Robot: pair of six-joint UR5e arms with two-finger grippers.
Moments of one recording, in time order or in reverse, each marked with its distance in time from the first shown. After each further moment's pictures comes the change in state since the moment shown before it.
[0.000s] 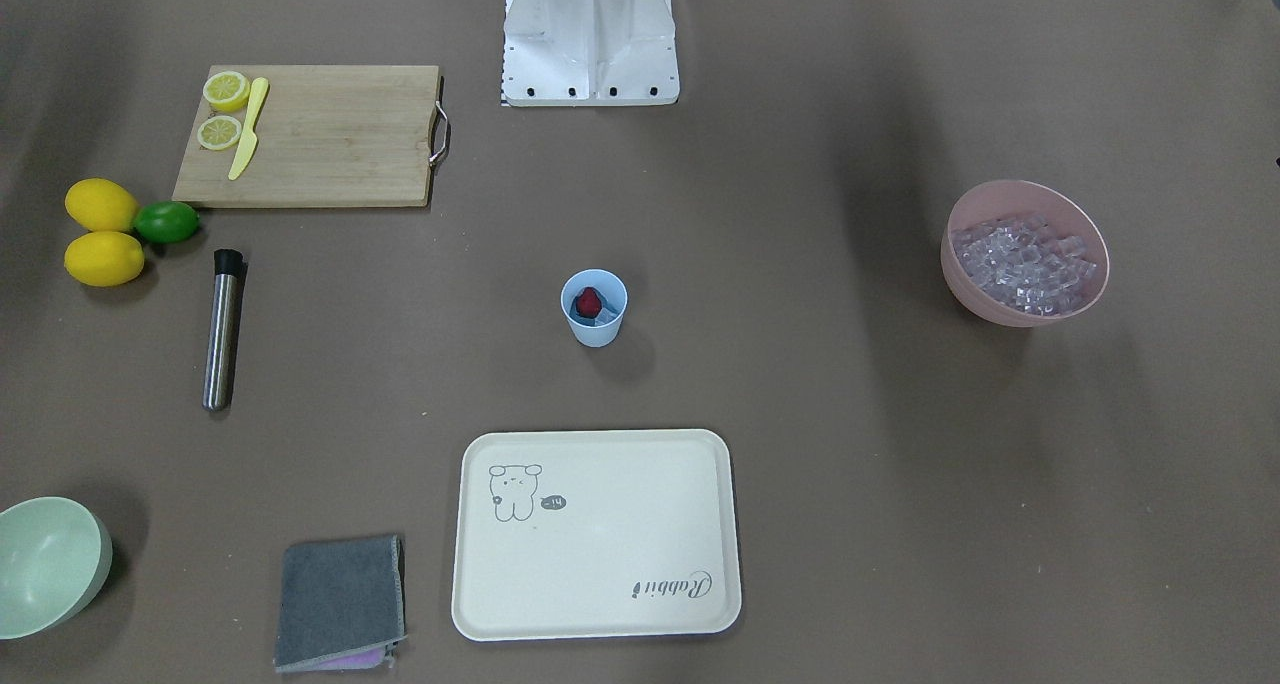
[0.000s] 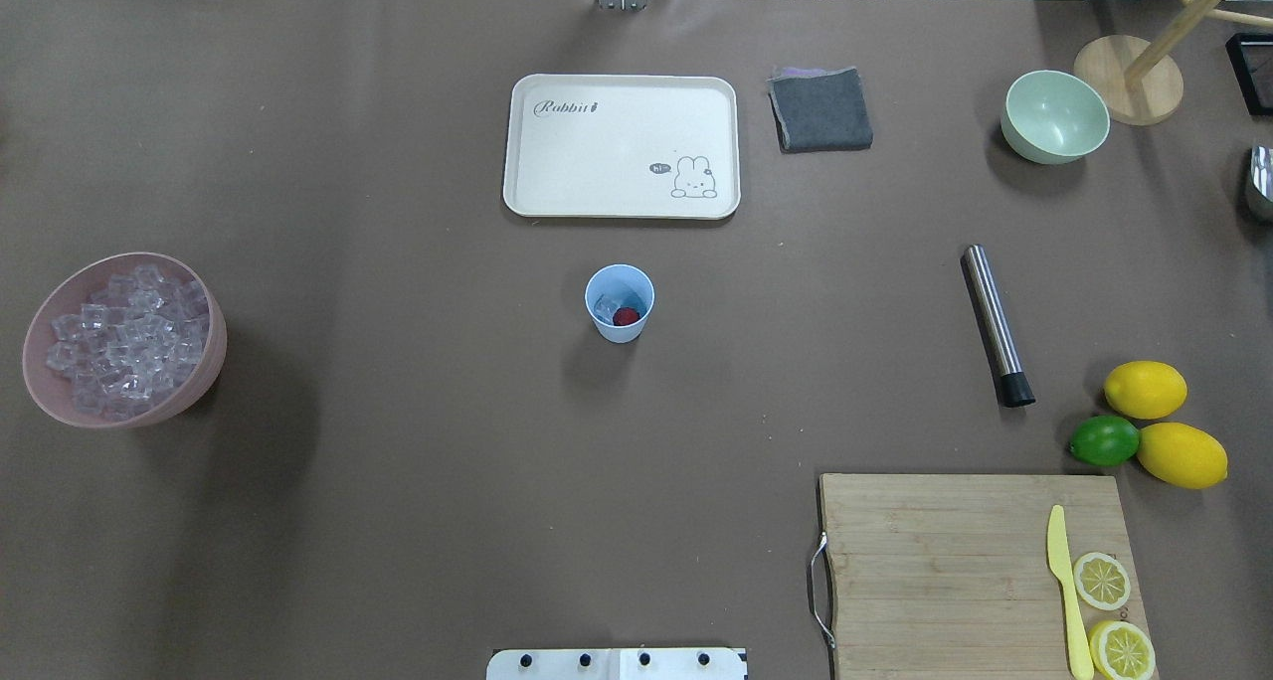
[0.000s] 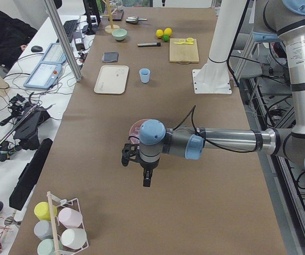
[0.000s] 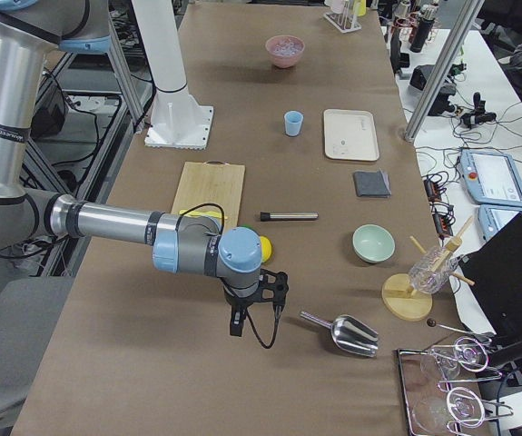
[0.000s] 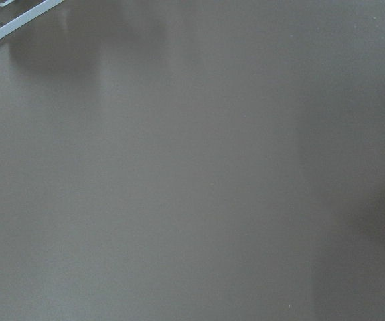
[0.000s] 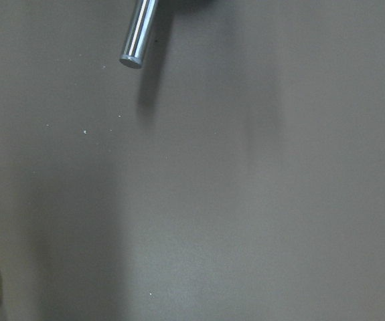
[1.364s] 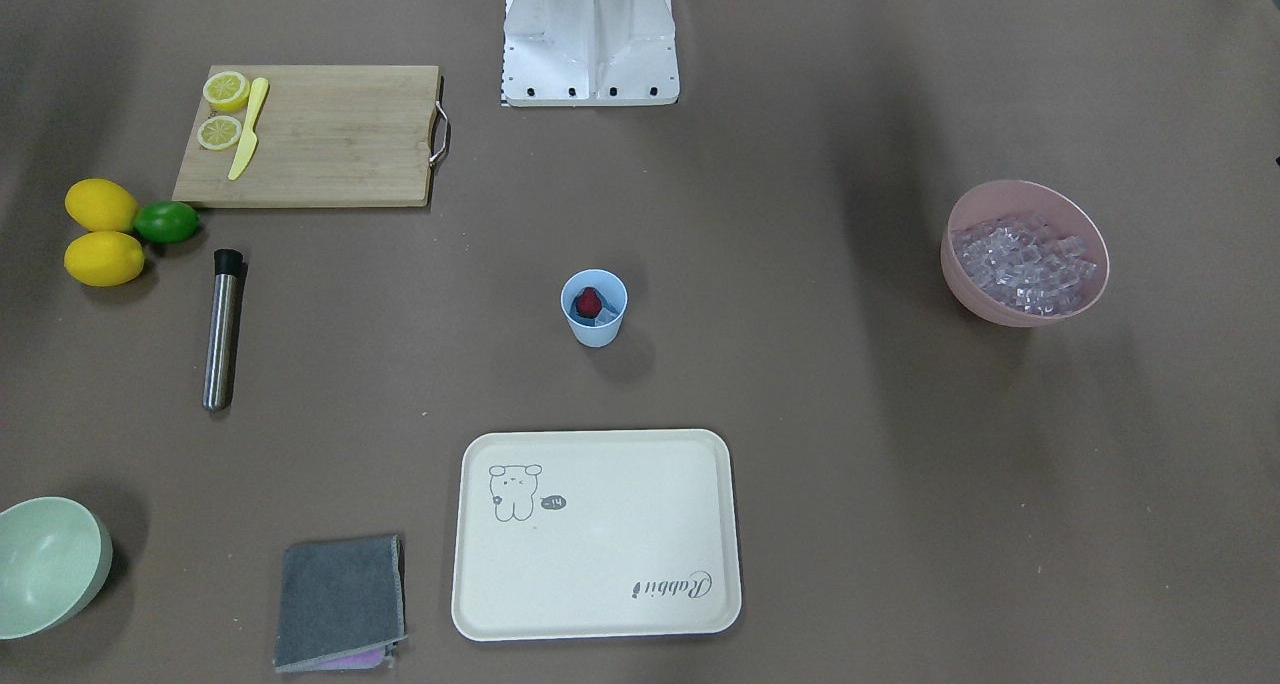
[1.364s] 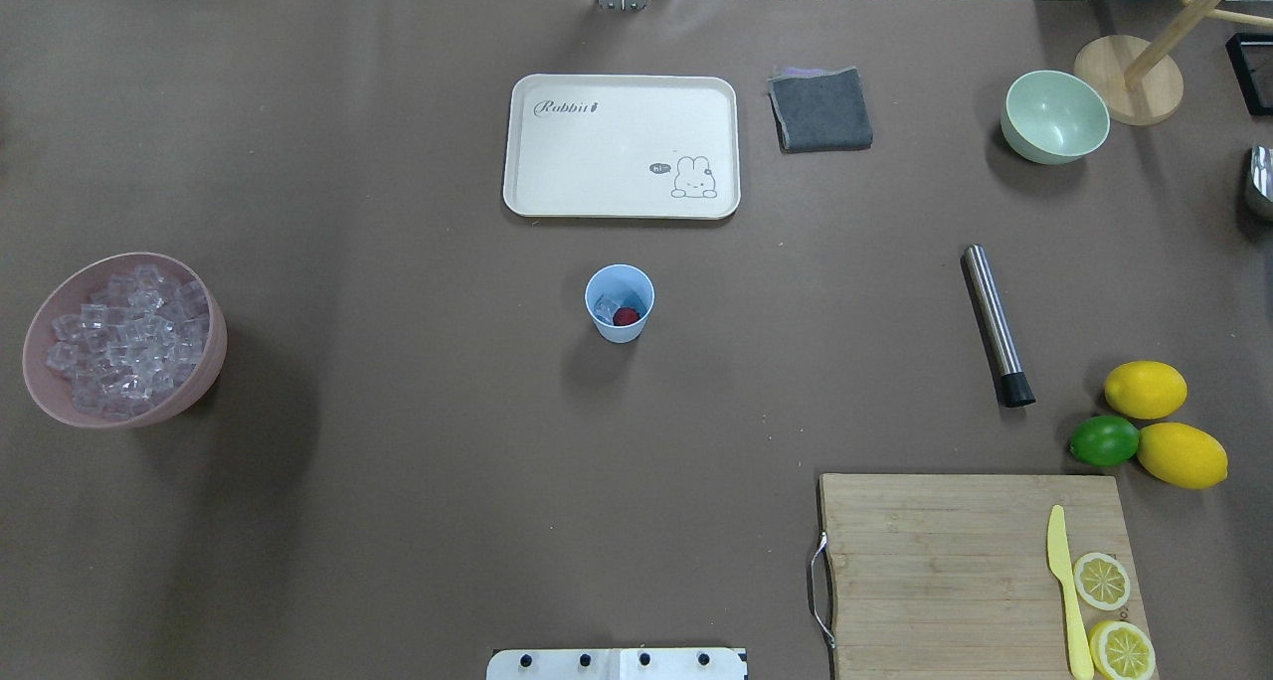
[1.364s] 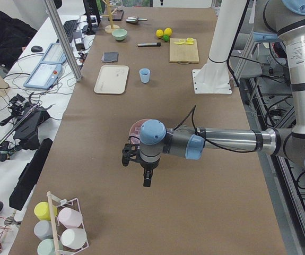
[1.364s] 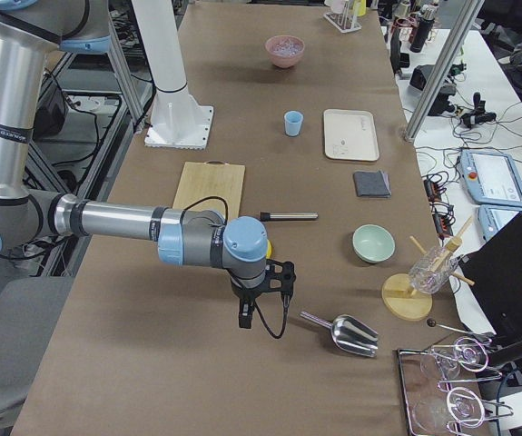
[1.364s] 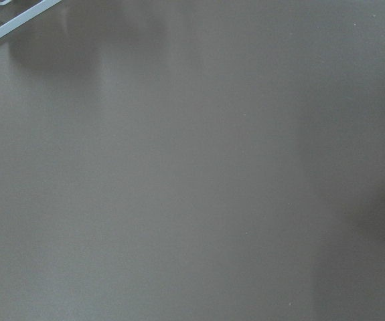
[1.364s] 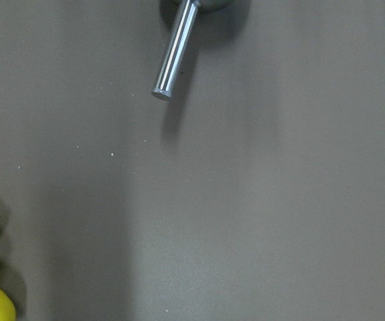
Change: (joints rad) left arm 0.000 0.002 -0.001 0.000 0.000 0.001; right arm 0.001 0.020 0.034 0.002 0.005 -0.005
